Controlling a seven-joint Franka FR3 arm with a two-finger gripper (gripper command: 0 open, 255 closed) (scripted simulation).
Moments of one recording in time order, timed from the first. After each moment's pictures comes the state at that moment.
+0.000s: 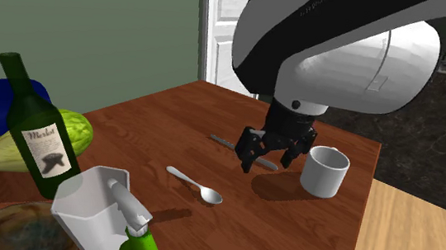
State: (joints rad) arm 0.22 -0.13 0.01 -2.17 0.15 2.19 -0.33
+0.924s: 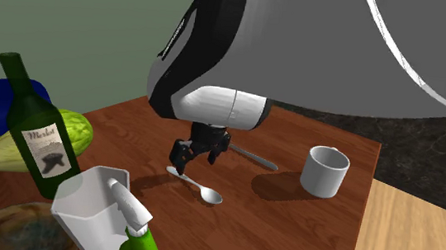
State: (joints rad) arm 0.33 0.28 0.12 -1.88 0.21 2.31 -0.51
